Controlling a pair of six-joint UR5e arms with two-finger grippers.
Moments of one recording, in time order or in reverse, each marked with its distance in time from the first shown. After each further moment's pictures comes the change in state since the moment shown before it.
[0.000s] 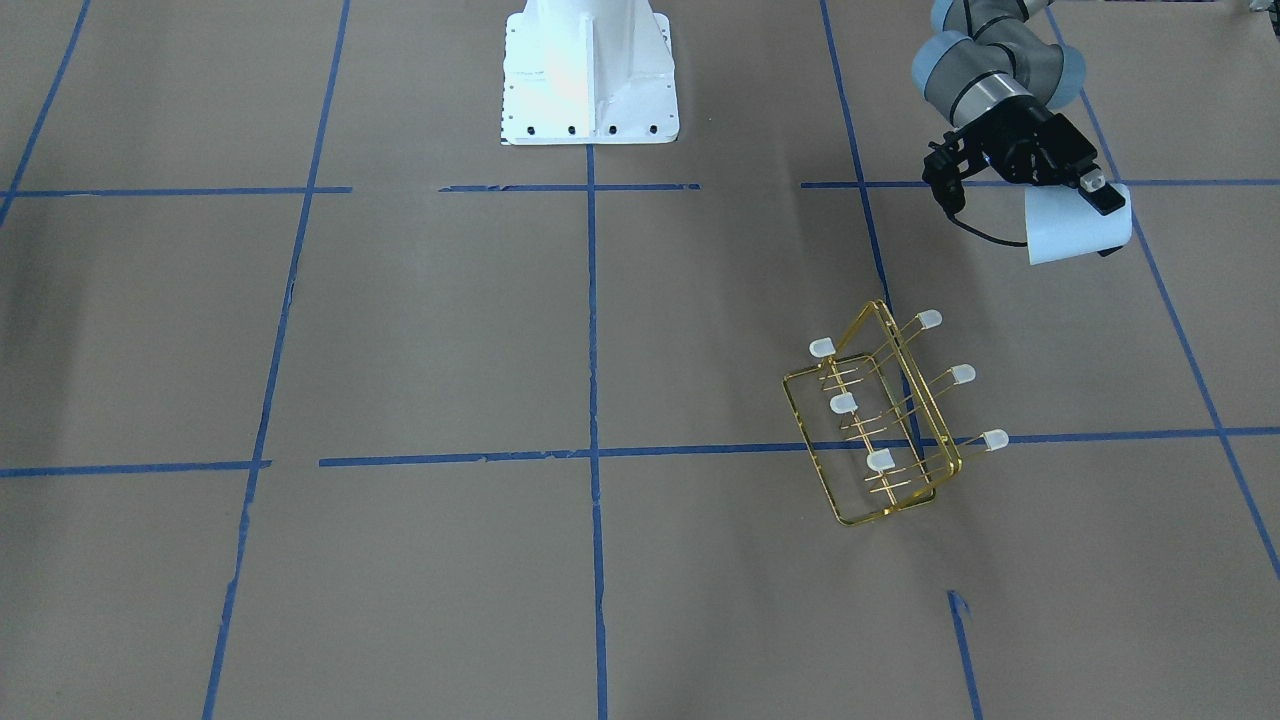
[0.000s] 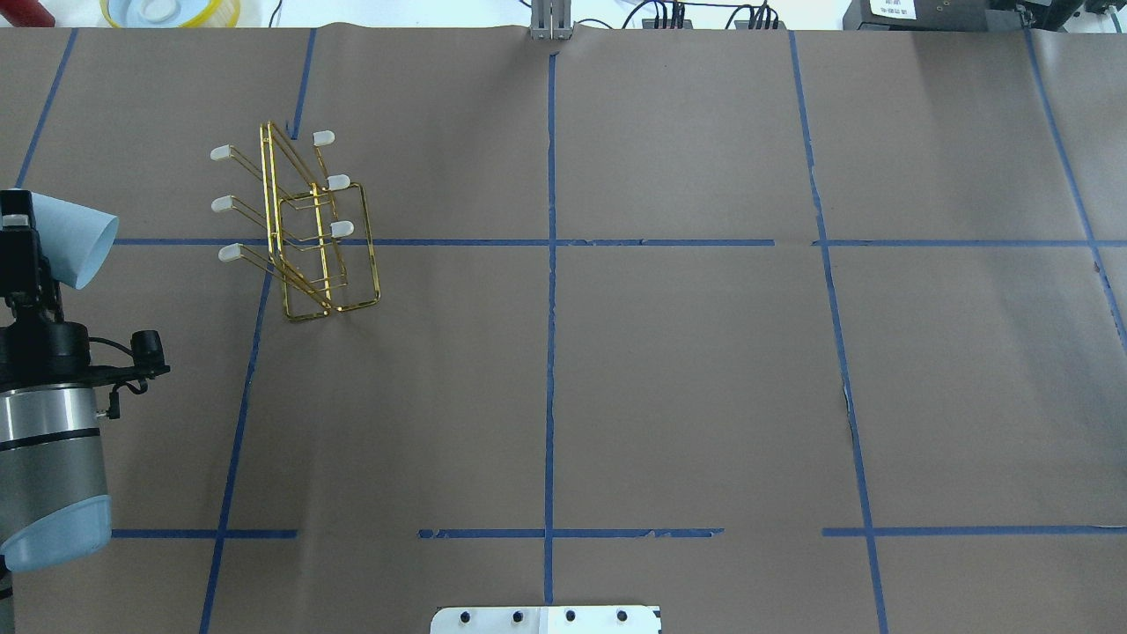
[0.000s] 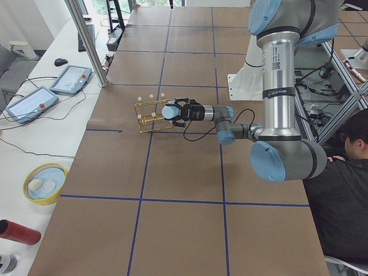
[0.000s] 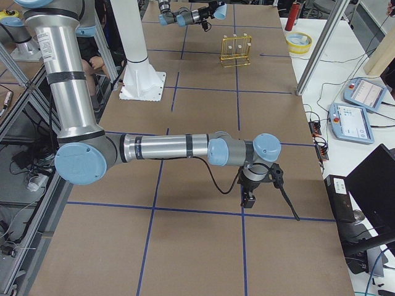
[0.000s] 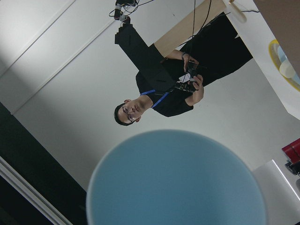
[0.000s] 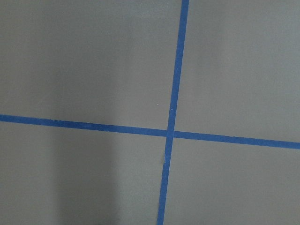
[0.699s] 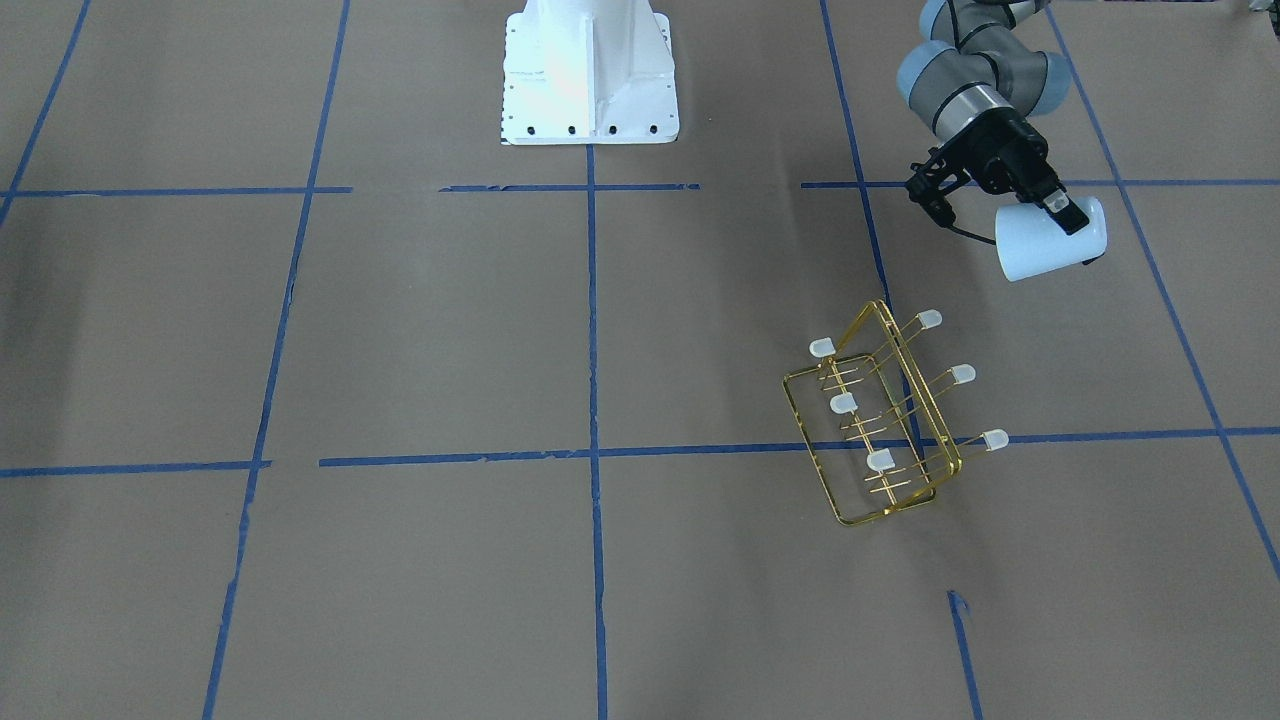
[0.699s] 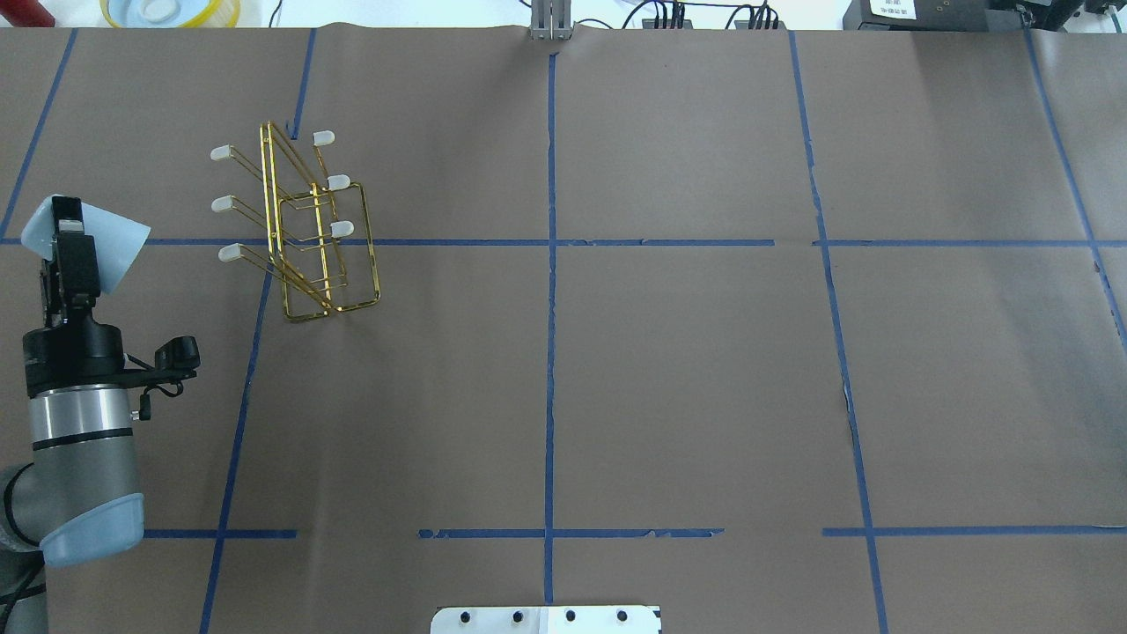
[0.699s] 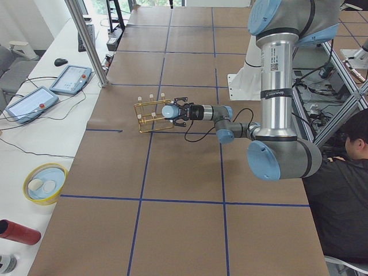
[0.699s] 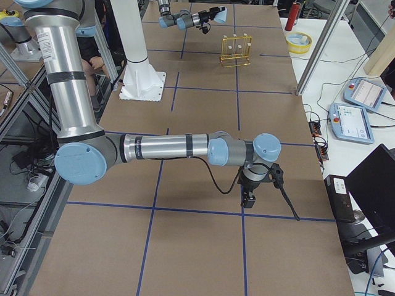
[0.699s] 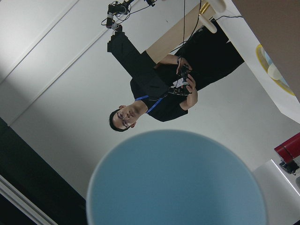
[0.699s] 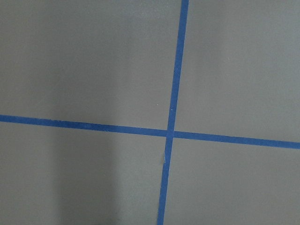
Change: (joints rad) left arm 0.009 -0.076 0.037 0.052 -0.003 0.250; right arm 0.000 0.000 0.000 0.000 0.000 0.001
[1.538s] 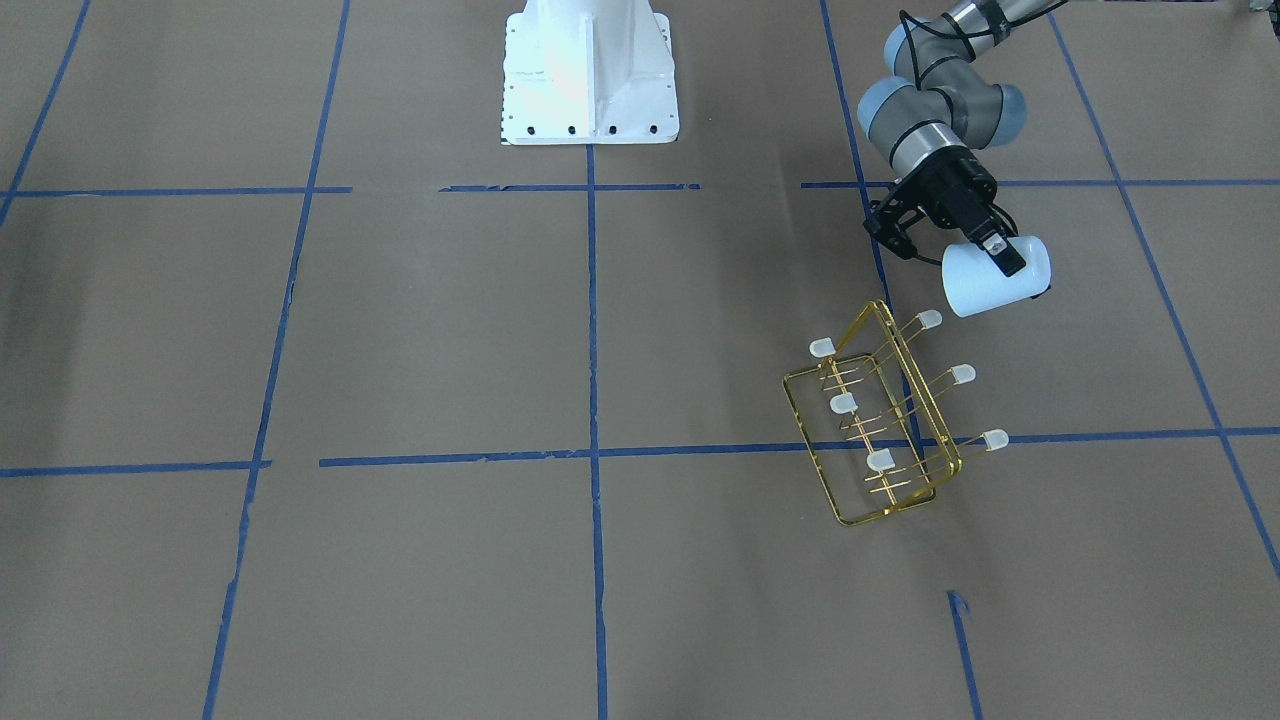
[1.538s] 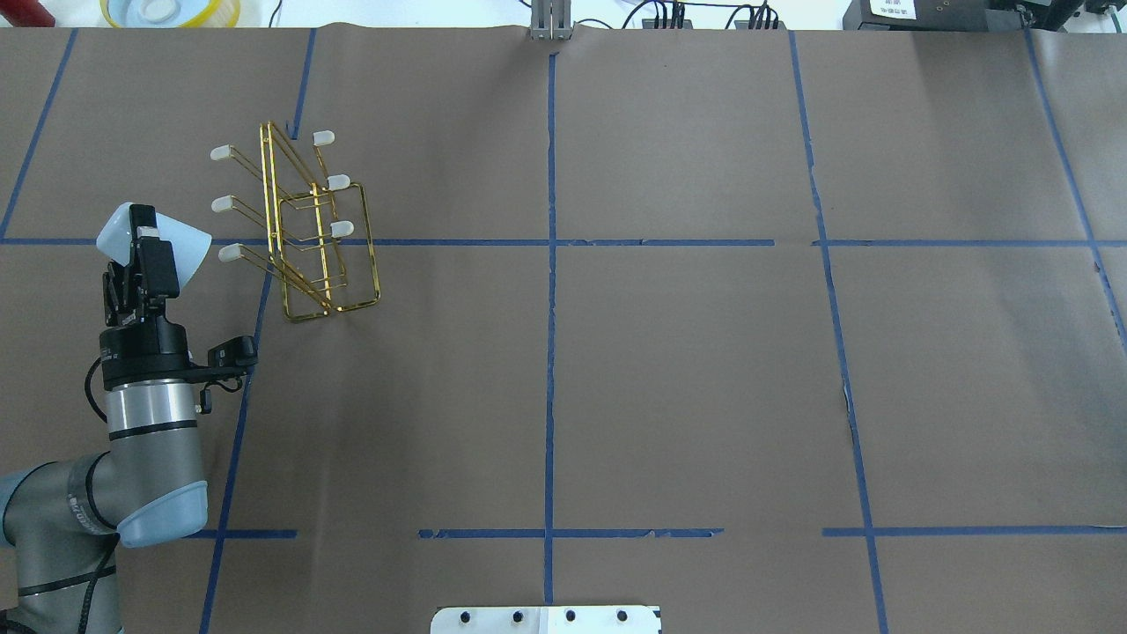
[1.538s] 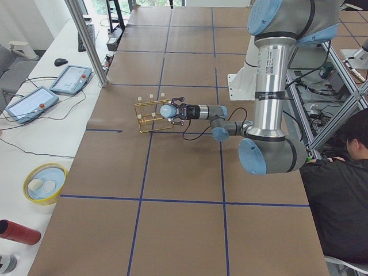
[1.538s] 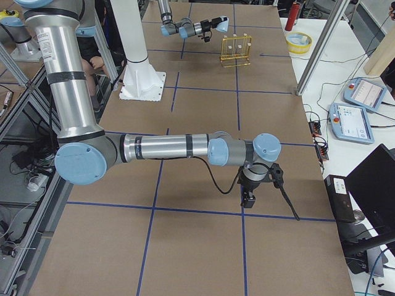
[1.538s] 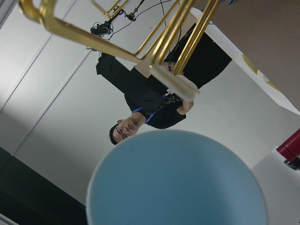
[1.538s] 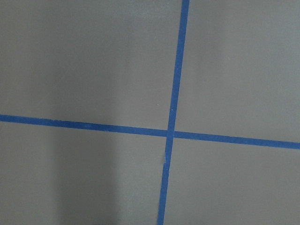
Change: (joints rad) left arm -0.002 -0.127 0.123 0.029 -0.019 0.039; right arm 0.000 0.000 0.001 0.000 0.000 -0.001
